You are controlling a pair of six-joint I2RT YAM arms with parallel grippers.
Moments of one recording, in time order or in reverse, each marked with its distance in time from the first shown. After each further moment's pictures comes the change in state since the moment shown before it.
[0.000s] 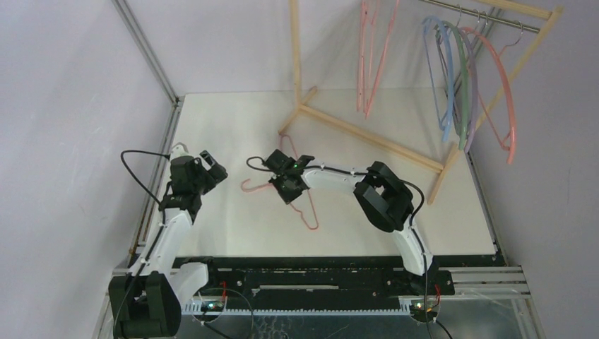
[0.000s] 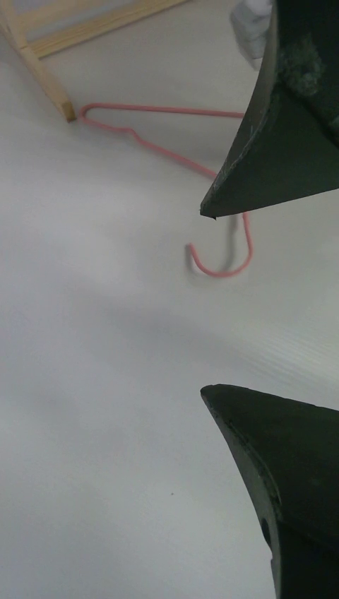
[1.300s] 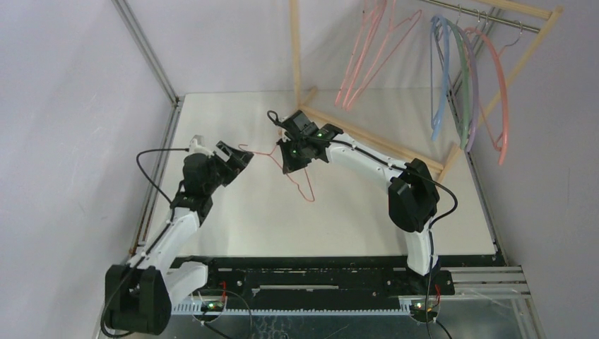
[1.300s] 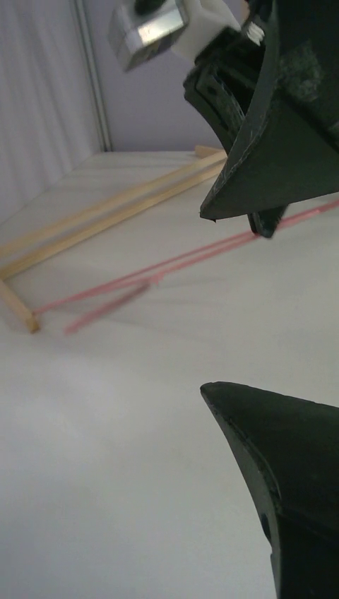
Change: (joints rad) left arm -0.147 -0.013 -0.063 0.270 0.248 -0.309; right arm -0.150 -0.177 0.127 -0.091 -0.191 0.105
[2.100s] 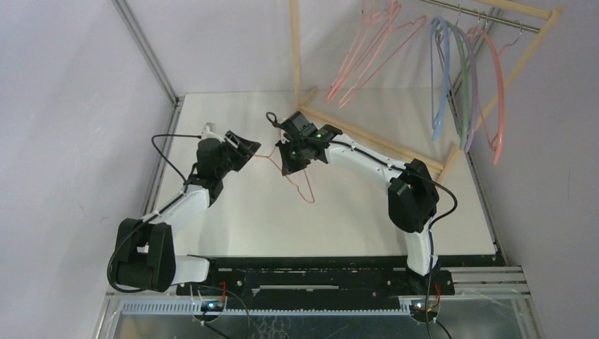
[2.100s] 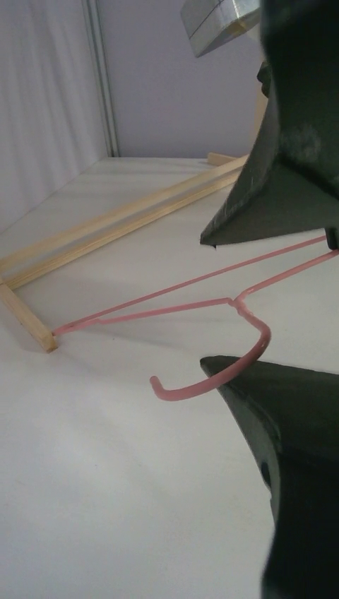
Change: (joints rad) left arm -0.076 0.318 0.153 0.169 -0.024 -0.059; right arm 0.010 0.000 0.000 -0.008 -0.011 -0.005
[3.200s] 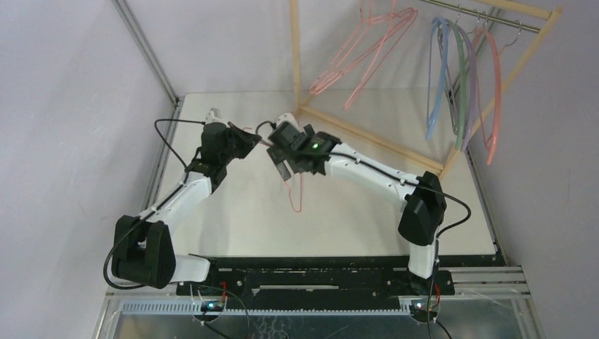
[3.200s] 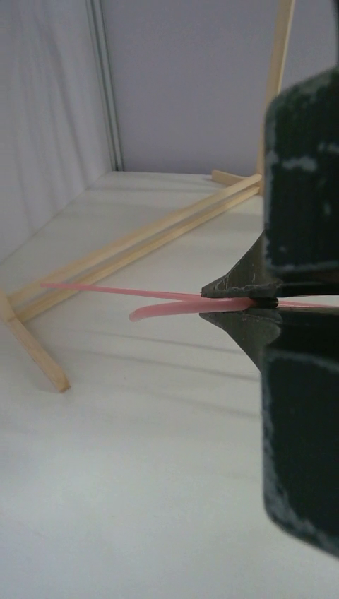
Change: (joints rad) left arm -0.063 0.043 0.177 -0.150 -0.050 -0.024; right arm 0.116 -0.106 0.050 -0.173 0.536 -0.105
